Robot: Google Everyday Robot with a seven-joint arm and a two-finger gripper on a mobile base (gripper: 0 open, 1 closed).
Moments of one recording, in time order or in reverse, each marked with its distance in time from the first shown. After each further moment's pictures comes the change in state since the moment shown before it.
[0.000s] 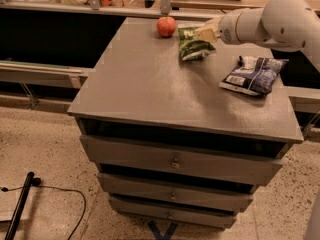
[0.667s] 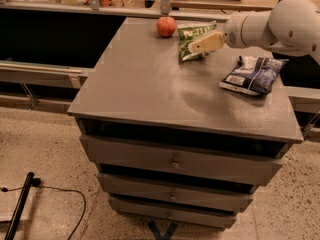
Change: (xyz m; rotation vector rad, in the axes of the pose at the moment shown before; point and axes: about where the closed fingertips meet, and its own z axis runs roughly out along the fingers) arm 0.007 0.004 -0.019 0.000 0.004 0.018
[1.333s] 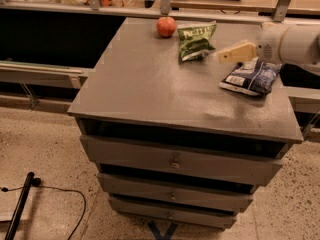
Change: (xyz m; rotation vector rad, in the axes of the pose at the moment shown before) arm 0.031 -0.004 -0.097 0.045 -0.030 0.083
